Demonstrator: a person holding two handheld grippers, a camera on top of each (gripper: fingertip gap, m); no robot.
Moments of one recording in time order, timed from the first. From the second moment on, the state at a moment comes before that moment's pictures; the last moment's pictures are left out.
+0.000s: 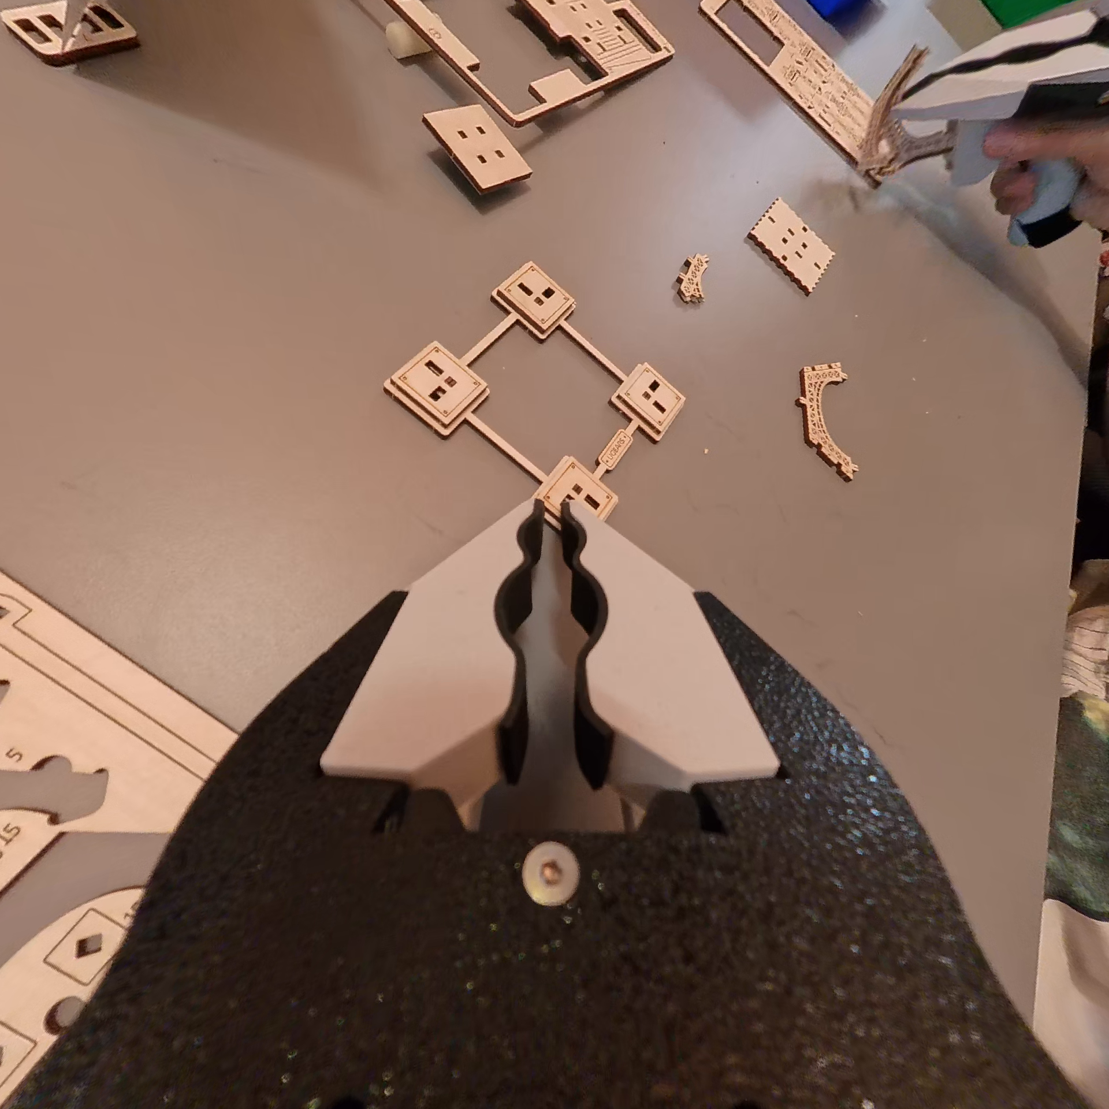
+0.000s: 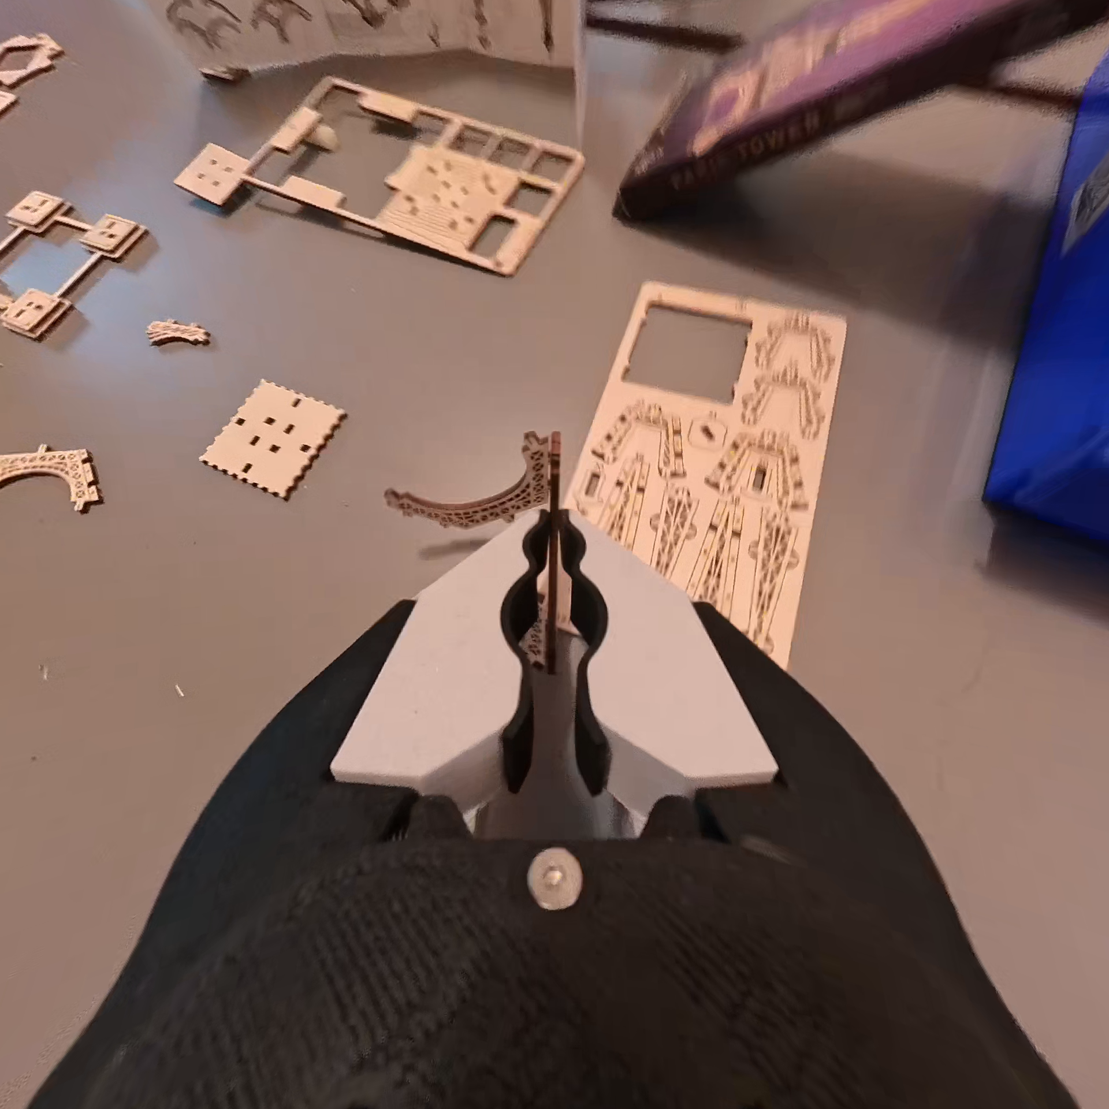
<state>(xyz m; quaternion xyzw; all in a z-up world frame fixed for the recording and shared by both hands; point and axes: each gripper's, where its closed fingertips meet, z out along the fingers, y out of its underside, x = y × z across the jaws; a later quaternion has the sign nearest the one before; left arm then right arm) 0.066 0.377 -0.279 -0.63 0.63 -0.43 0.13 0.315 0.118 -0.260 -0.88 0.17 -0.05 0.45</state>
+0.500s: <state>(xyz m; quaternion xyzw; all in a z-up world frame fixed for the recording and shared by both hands) 0.066 0.376 -0.280 -0.63 0.63 -0.43 0.13 0.225 0.128 -0.098 -0.44 -0.23 -0.64 0.59</state>
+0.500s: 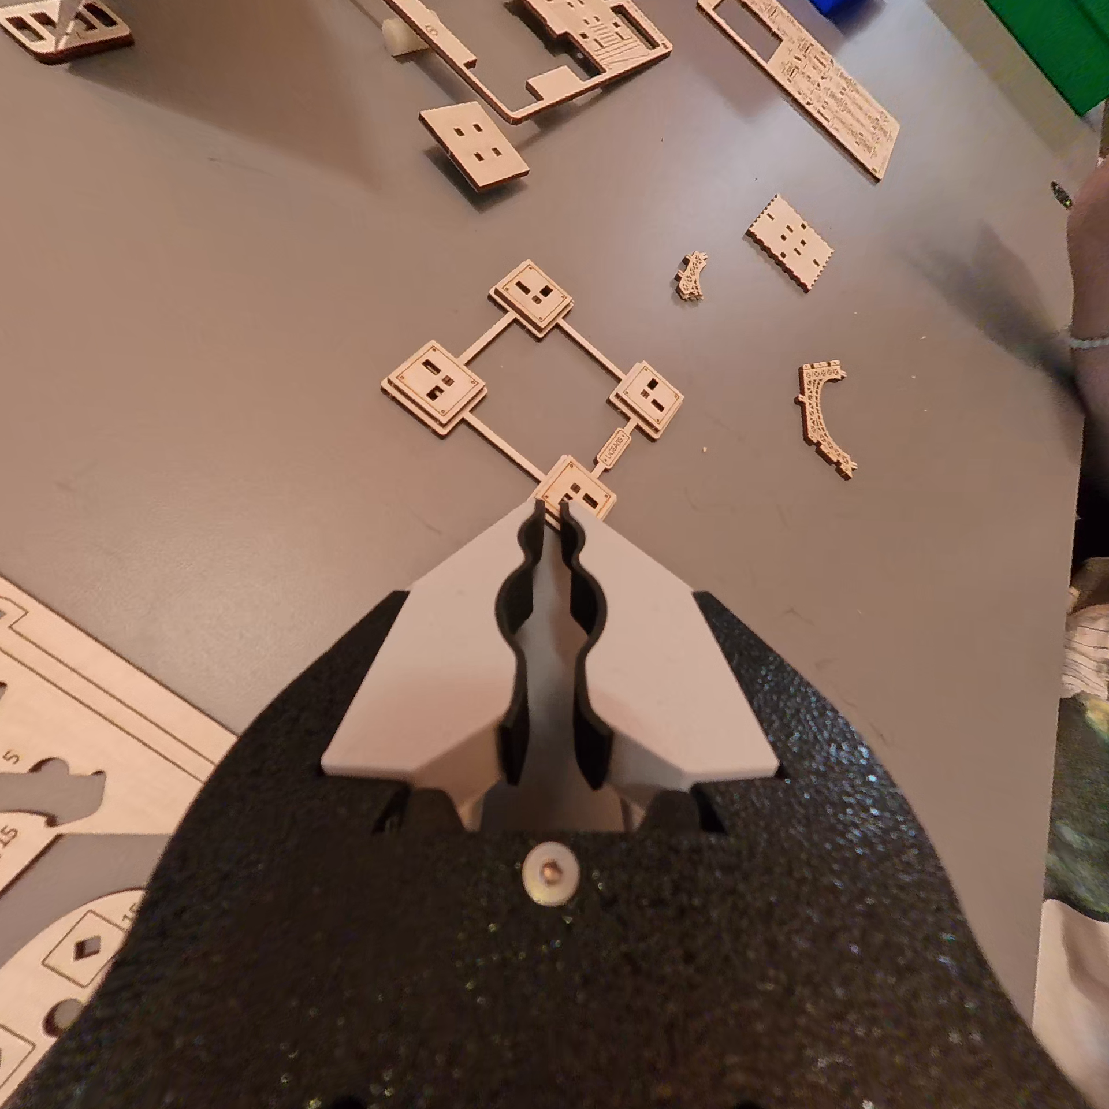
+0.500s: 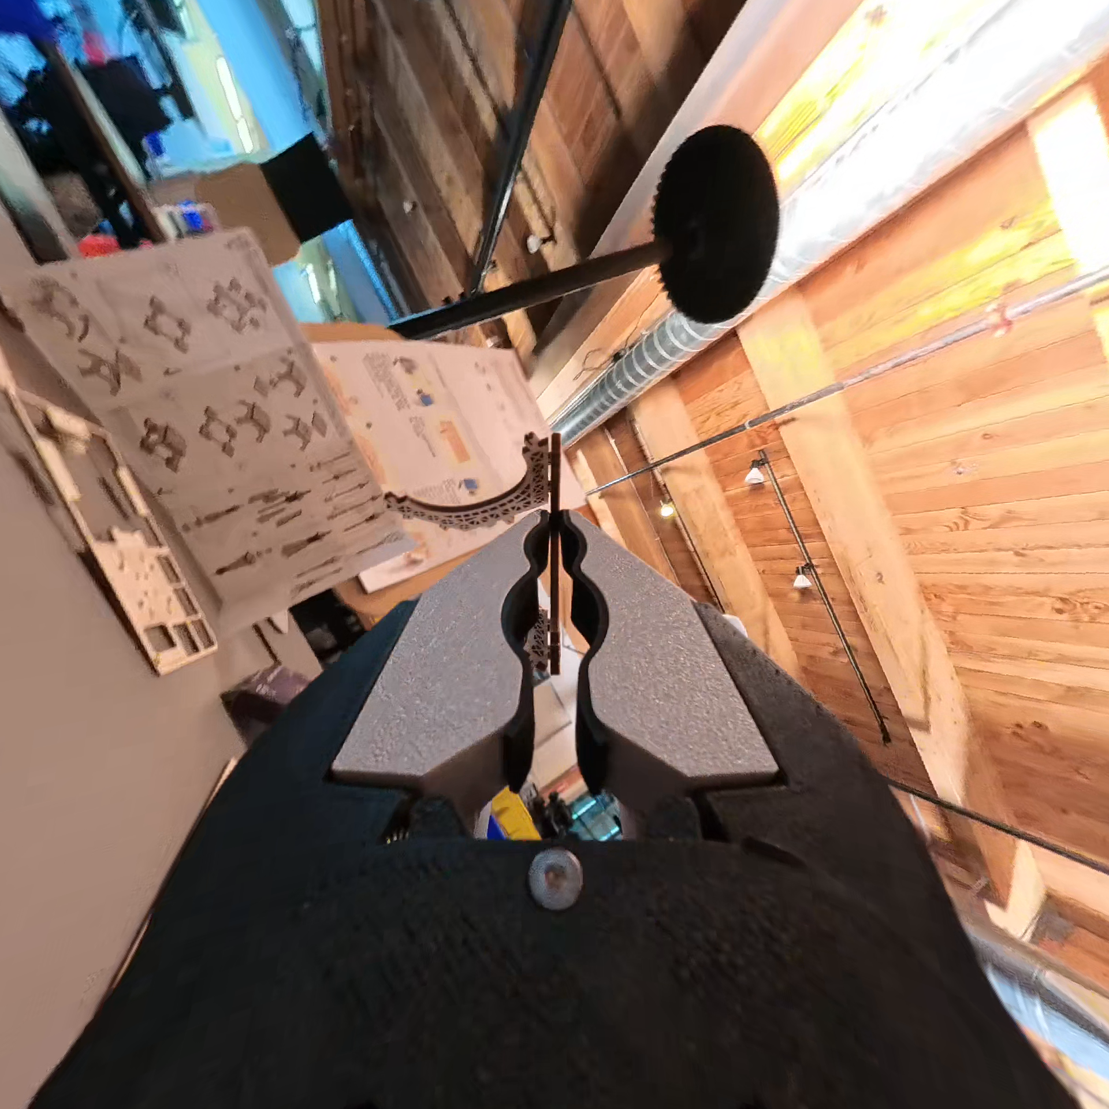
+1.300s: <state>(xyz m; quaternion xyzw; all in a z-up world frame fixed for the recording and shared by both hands) 0.066 0.376 -0.280 -0.63 0.63 -0.43 0.13 0.254 0.117 -0.110 -0.51 -0.09 -0.41 0.75</state>
